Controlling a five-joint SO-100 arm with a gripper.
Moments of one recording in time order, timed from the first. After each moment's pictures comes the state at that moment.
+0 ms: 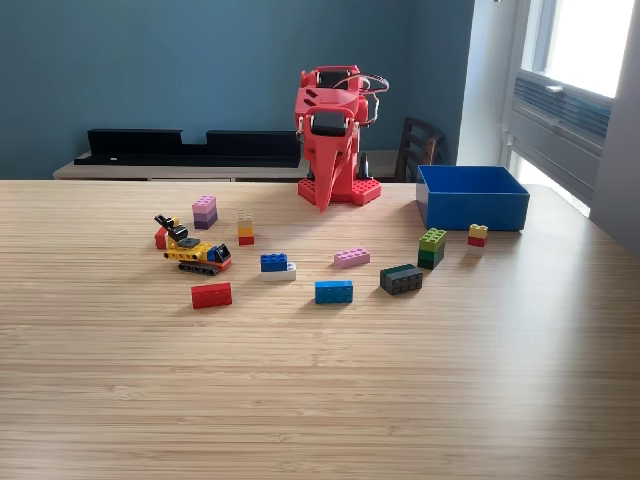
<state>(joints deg) 8.3 178.5 173.2 37.2 -1.8</state>
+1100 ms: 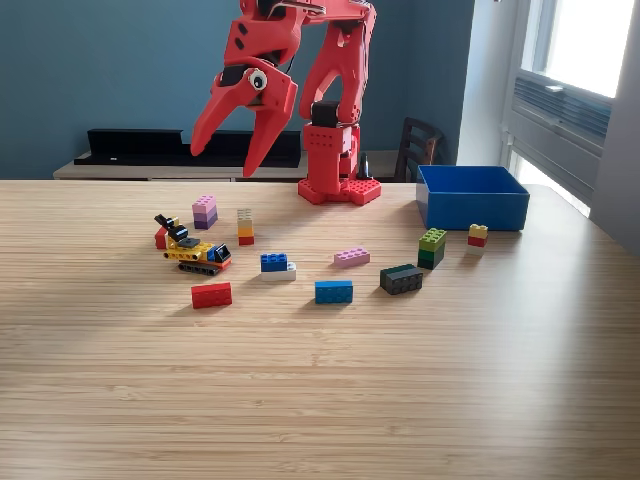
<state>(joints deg) 29.9 124.1 116.7 60.8 18.4</state>
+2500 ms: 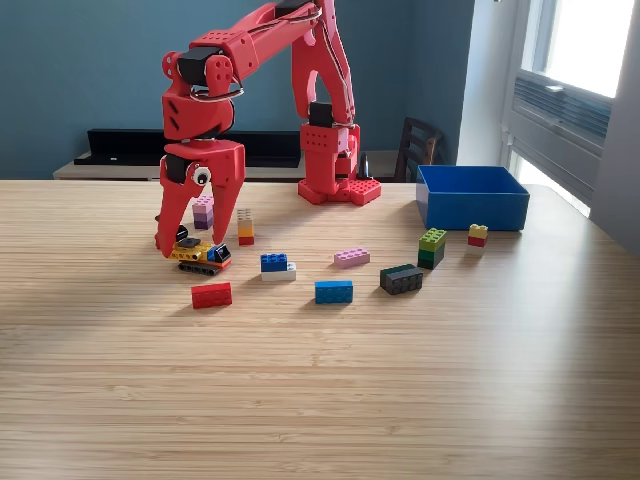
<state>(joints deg) 35.6 75.7 89.2 64.1 12.0</state>
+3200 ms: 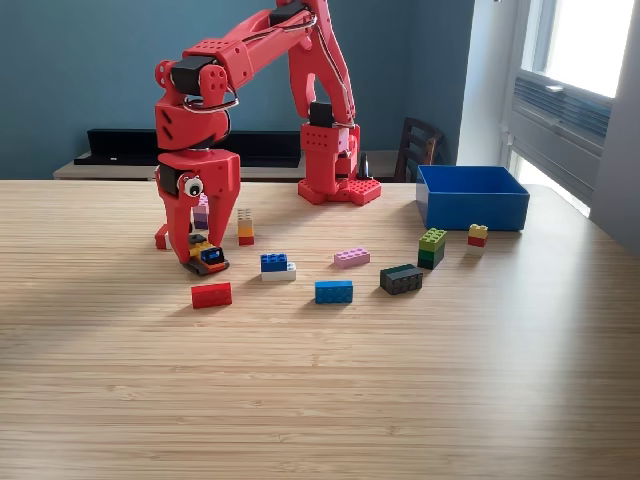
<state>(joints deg) 34.5 70.6 84.3 64.1 16.5</state>
